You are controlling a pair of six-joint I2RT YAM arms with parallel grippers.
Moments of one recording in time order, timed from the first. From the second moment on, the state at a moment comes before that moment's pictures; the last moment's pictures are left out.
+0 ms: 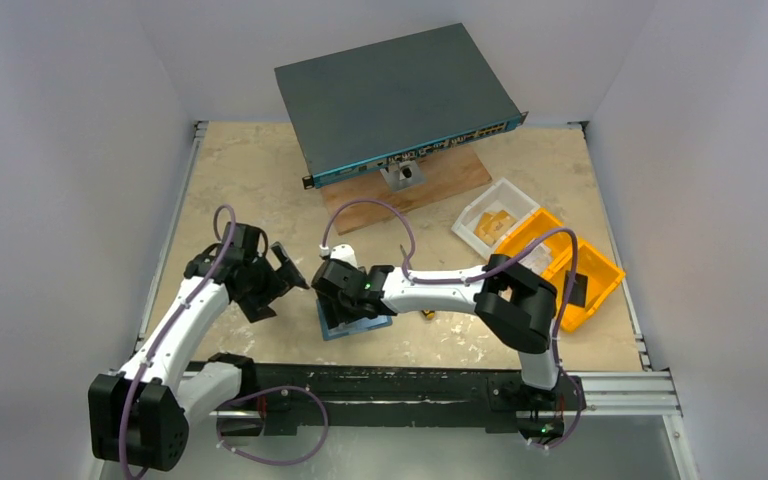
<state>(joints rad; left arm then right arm) -0.16 1.01 0.69 -0.85 0.14 -0.83 1.20 1.92 1.31 -0.42 0.24 0.73</state>
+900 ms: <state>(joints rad) -0.16 1.03 0.64 -0.80 0.20 -0.83 1.20 1.99 1.37 -0.47 0.30 0.77</state>
